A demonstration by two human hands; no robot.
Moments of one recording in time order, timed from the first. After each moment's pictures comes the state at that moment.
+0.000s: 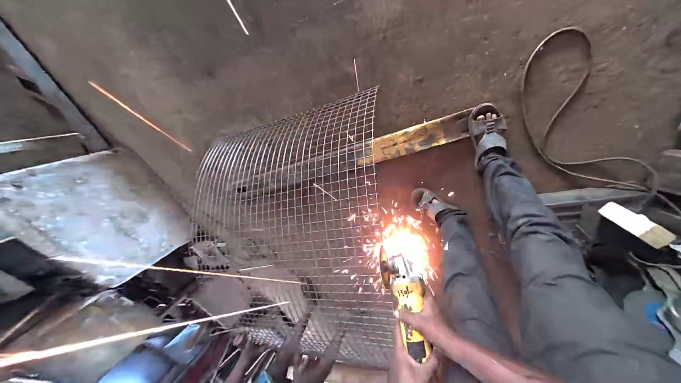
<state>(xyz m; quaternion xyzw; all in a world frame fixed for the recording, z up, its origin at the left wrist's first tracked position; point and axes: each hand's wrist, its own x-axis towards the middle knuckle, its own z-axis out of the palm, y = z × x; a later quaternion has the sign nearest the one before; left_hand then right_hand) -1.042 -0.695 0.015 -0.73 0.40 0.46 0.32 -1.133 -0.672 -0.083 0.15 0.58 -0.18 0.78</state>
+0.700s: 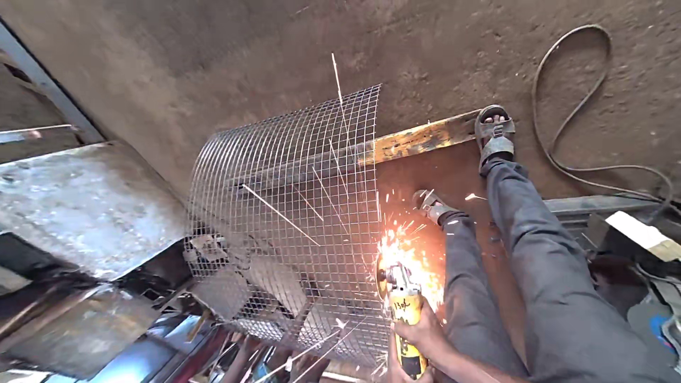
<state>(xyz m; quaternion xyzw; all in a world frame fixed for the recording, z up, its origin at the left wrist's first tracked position) -1.049 -0.706 0.018 -0.73 0.39 0.46 0.32 -1.135 -0.681 -0.084 0.18 0.57 -0.19 0.78</state>
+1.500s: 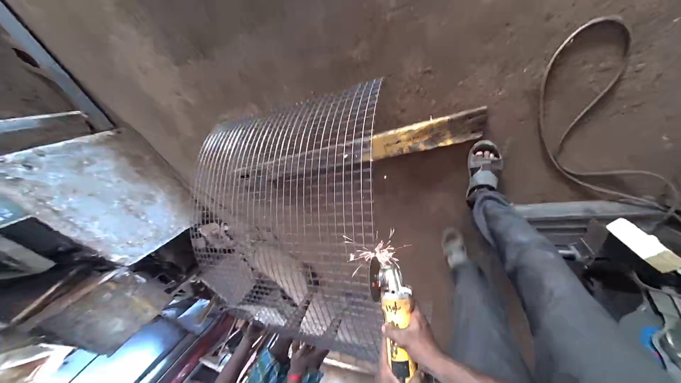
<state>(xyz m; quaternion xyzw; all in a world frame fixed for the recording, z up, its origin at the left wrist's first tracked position) -1.094 -0.749 0.032 -0.72 0.42 0.40 0.38 -1.142 -0.682 -0.078 0.20 0.54 -0.19 0.80</state>
